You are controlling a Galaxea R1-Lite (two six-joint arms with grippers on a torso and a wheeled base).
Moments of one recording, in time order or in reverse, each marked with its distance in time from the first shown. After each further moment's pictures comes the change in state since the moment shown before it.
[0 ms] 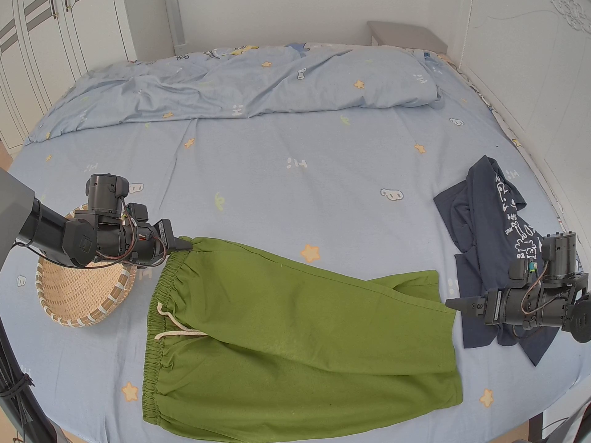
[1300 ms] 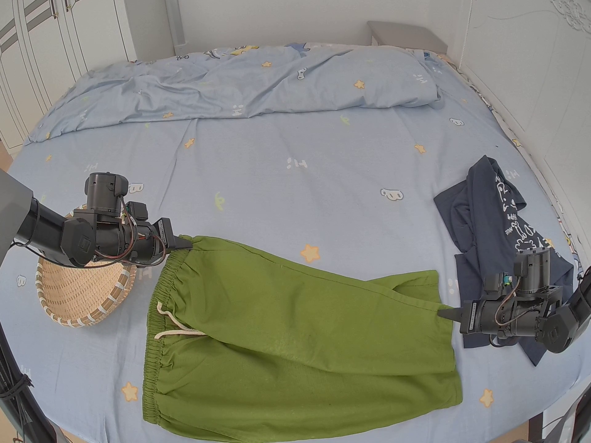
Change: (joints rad) left arm -0.005 -0.011 0.004 -0.001 -0.001 0.001; right arm 0.054 0.224 0.035 -0.246 0.004 0.045
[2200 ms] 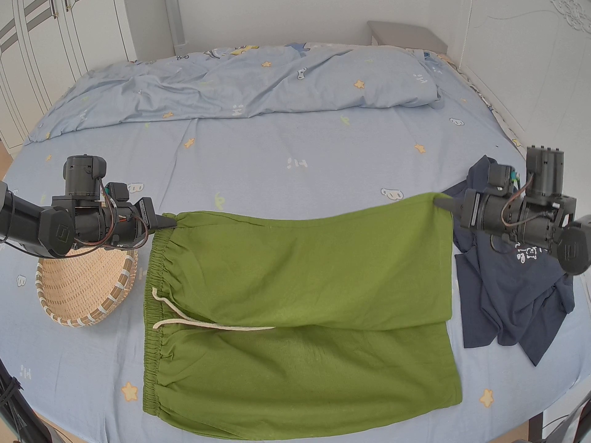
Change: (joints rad) left arm 0.041 -0.100 0.004 -0.010 0.000 -0.003; right arm 0.058 -0.141 -0.518 0.303 -0.051 -0.011
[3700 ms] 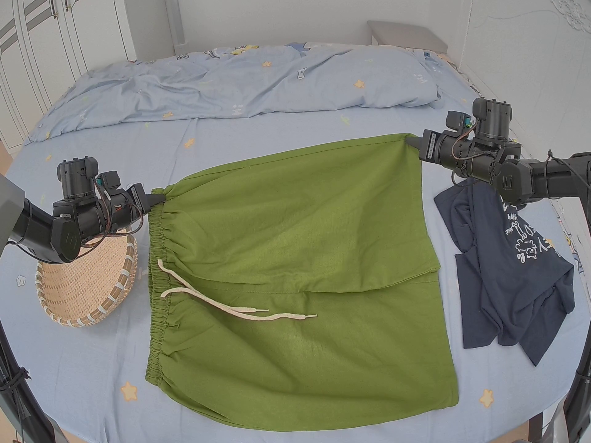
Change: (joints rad) left arm 0.078 0.123 -0.023 -0.342 -0.002 0.000; right arm -0.039 0.419 -0.726 0.149 -0.050 -0.037
